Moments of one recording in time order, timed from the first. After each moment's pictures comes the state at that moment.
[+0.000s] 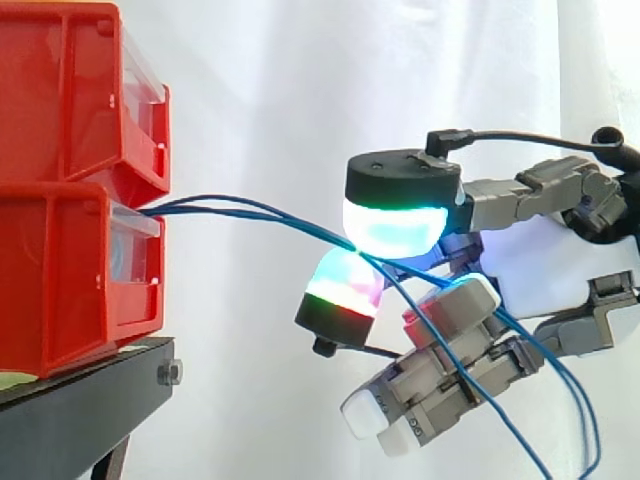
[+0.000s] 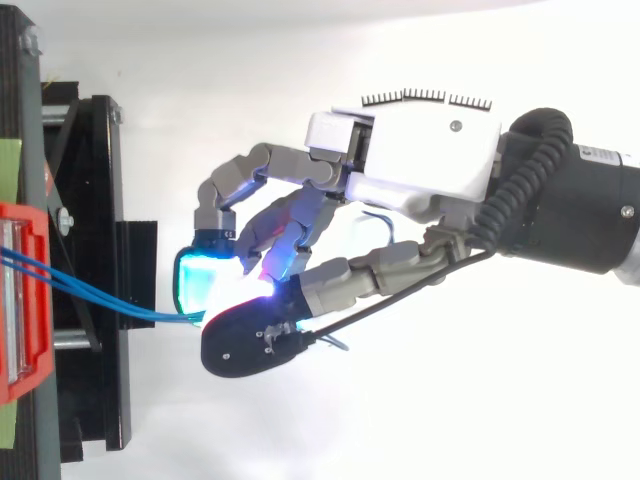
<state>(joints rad) 0.16 -2.28 -1.08 -3.16 -1.21 0.00</state>
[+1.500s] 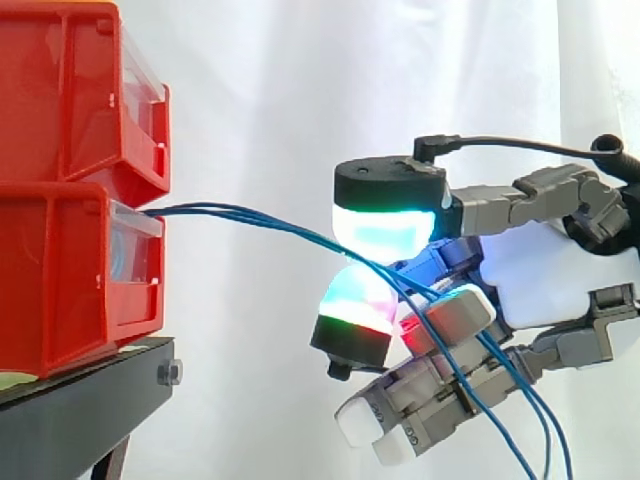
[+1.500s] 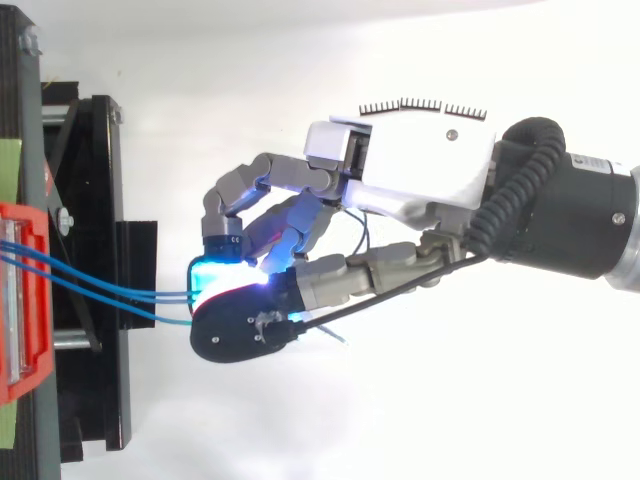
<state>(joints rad) 0.16 -2.28 -1.11 -3.10 -1.21 0.00</state>
